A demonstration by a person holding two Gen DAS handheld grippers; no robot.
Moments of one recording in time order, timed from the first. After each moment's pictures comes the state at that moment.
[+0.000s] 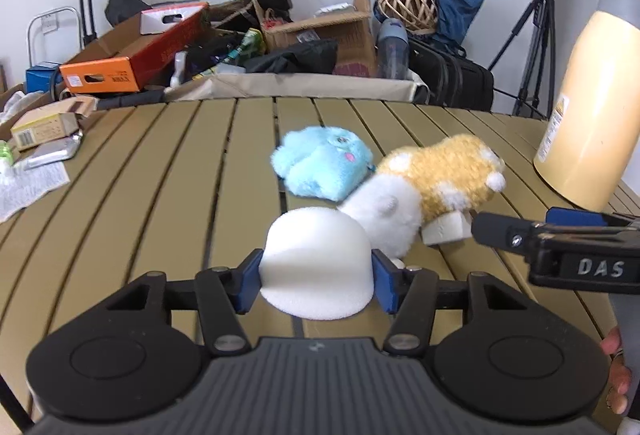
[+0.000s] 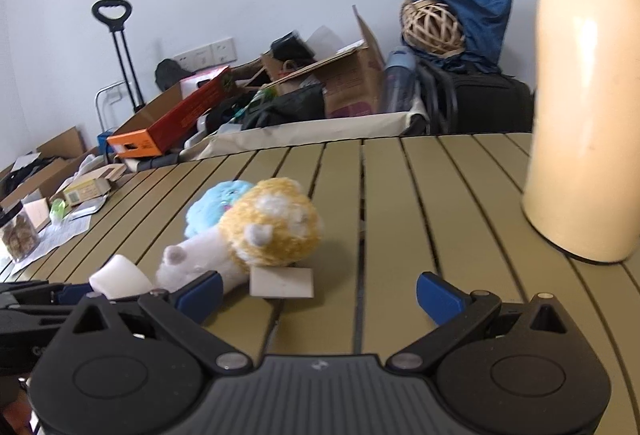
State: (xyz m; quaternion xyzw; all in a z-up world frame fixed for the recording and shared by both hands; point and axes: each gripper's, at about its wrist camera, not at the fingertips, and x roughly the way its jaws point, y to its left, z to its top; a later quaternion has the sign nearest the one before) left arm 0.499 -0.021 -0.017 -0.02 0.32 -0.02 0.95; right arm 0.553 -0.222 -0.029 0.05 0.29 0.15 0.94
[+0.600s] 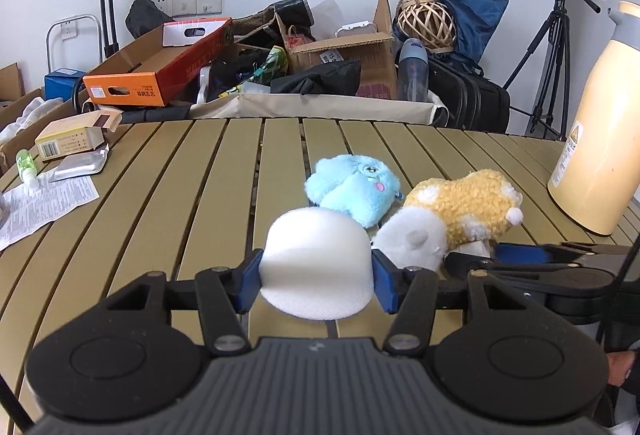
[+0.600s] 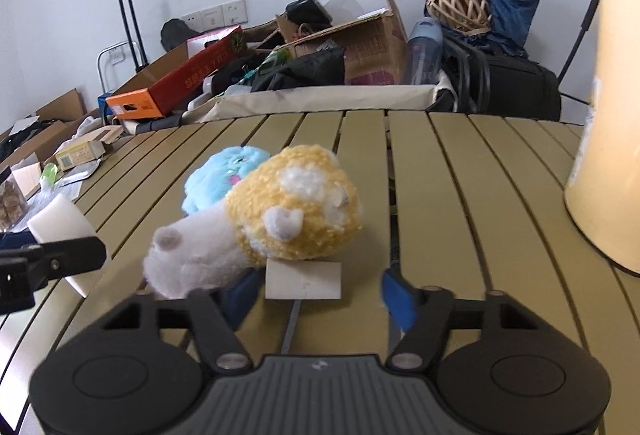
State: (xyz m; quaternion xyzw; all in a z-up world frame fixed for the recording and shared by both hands) left arm 0.498 -0.005 0.001 -0.03 0.31 0.00 0.95; right arm 0.583 -0.194 -0.049 0.02 0.33 0.16 0.93
